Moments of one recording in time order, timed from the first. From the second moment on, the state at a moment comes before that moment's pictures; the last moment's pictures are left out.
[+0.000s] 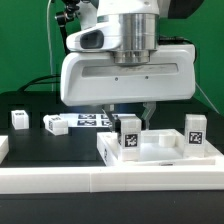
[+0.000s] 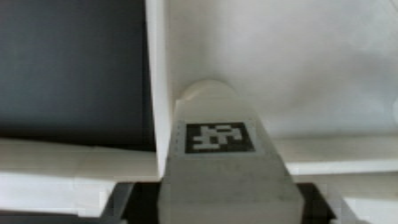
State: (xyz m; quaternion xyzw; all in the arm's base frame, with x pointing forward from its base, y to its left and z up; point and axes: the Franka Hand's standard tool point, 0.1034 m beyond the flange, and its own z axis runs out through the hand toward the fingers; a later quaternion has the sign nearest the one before) arm 0.620 0.004 0.074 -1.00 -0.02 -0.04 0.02
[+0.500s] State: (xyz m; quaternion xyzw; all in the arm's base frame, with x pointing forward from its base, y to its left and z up) arm 0.619 0.003 0.074 -0.97 0.22 -0.04 0.03
